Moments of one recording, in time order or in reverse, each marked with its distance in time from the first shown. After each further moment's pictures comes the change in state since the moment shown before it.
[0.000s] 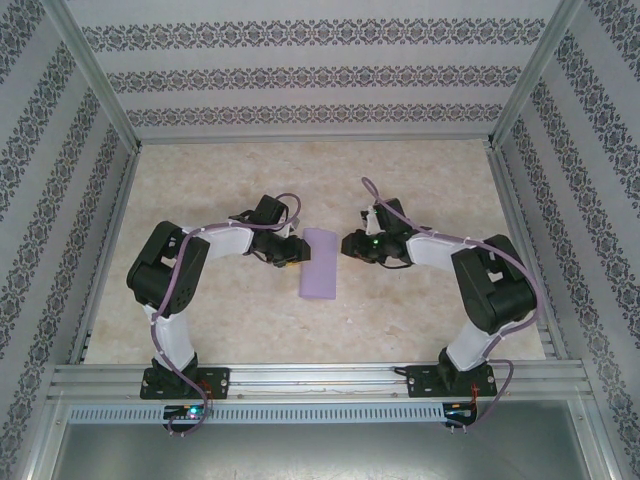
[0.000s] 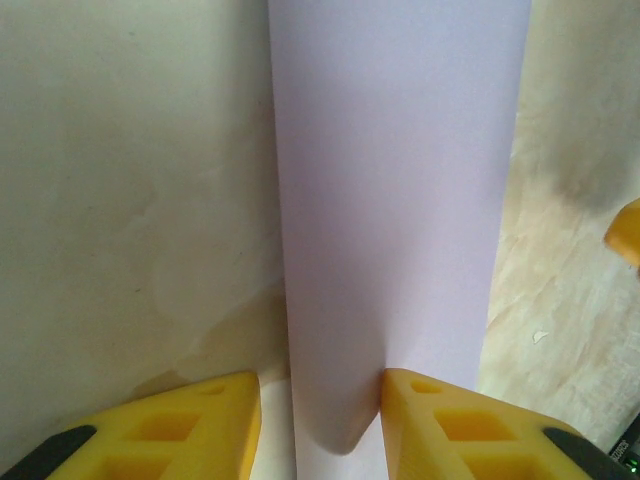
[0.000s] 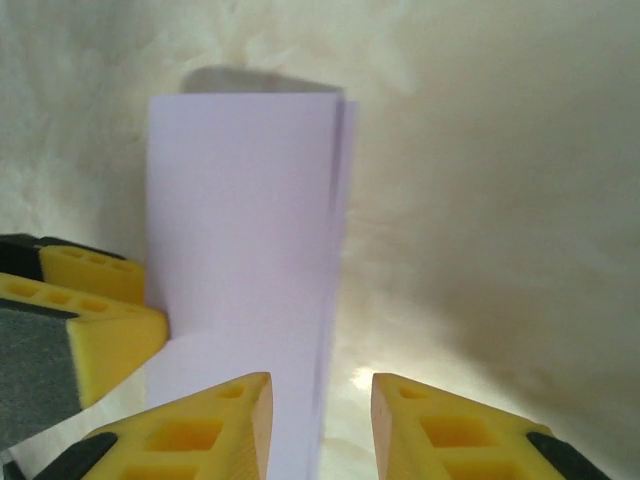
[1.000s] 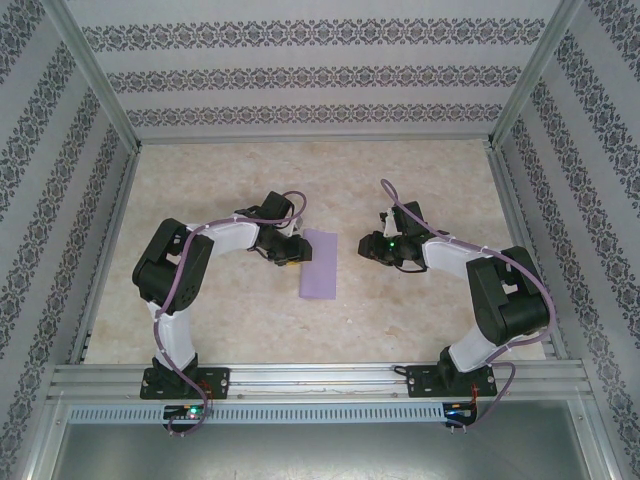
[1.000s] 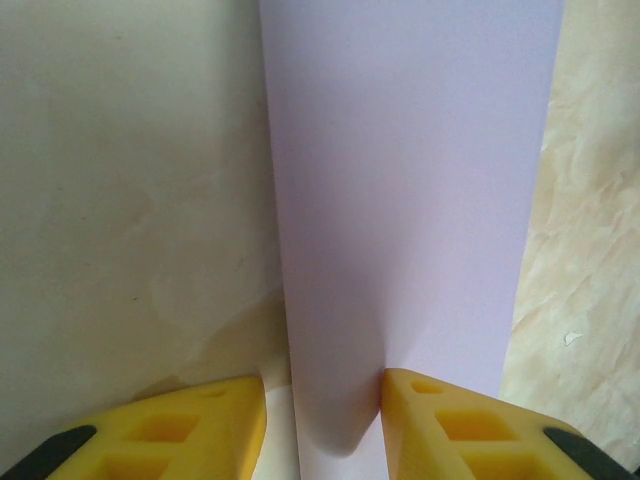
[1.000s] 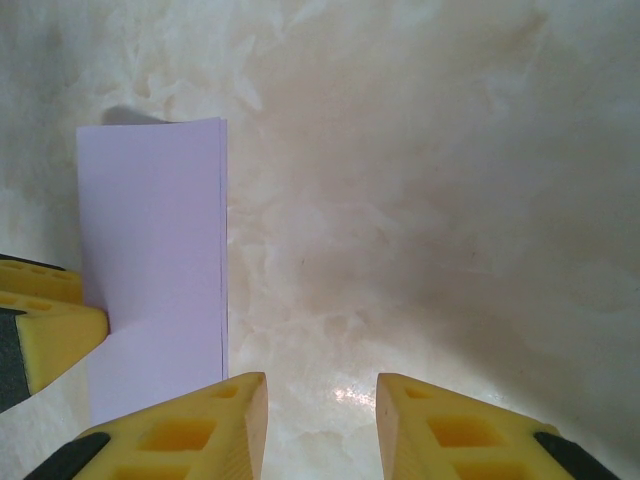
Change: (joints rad) left arm -0.021 0.041 0.081 -0.117 -0.054 0.043; right arm -0.080 -0.082 -0.064 -0.051 0.037 -0.041
